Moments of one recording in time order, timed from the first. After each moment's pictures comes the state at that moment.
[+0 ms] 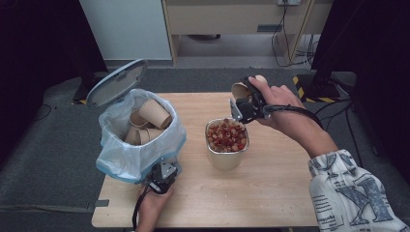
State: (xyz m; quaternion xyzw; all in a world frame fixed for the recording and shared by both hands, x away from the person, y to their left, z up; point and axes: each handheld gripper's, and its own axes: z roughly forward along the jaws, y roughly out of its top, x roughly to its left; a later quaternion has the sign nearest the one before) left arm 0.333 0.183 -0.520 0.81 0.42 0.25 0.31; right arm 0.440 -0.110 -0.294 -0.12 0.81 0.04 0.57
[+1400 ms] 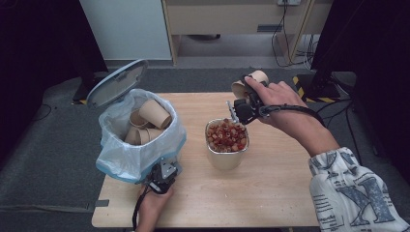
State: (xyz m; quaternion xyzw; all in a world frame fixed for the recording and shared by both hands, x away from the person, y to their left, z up) left arm 0.333 0.182 -0.520 0.81 0.42 0.25 0.31; right arm 0.437 -0.104 -0.289 -0.16 0.79 -0.01 0.59
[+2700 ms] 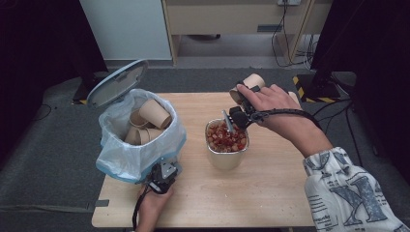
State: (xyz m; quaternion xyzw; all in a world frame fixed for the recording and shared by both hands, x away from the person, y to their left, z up) left arm 0.333 0.182 -0.519 0.81 0.42 0.25 0.31; right arm 0.437 -0.093 -0.310 -0.22 0.77 -0.09 0.59
